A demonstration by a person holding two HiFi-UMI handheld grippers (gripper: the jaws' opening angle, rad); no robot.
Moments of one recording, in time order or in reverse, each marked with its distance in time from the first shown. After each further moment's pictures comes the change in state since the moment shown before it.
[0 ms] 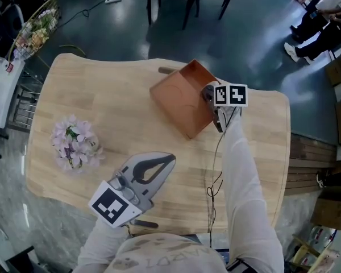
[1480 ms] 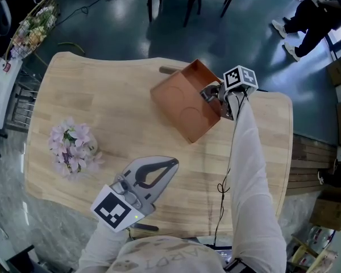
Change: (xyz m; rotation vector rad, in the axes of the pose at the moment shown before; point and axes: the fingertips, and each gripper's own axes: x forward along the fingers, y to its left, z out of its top) left arm 0.007 0.012 -0.012 -0.008 0.020 -0.012; right arm 0.025 -0.008 -0.013 0.320 0.326 0.169
